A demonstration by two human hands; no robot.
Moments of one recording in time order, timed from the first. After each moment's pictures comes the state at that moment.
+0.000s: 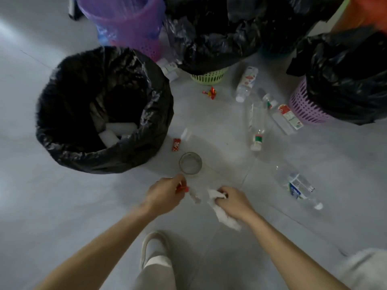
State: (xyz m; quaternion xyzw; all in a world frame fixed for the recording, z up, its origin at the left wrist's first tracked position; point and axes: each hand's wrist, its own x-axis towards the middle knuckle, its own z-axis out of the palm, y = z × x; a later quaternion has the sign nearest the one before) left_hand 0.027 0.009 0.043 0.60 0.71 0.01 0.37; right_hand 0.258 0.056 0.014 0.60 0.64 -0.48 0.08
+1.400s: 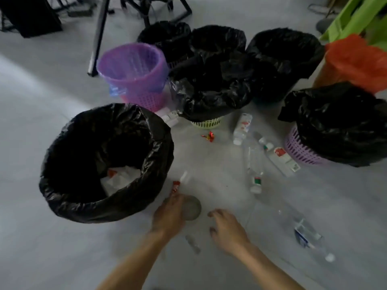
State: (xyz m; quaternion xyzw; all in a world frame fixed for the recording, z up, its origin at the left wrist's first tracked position) left_hand 0.034 0.064 -0.007 0.60 0.75 0.03 0.27; right_hand 0.239 0.088 0.014 0.53 0.76 -0.36 0.11
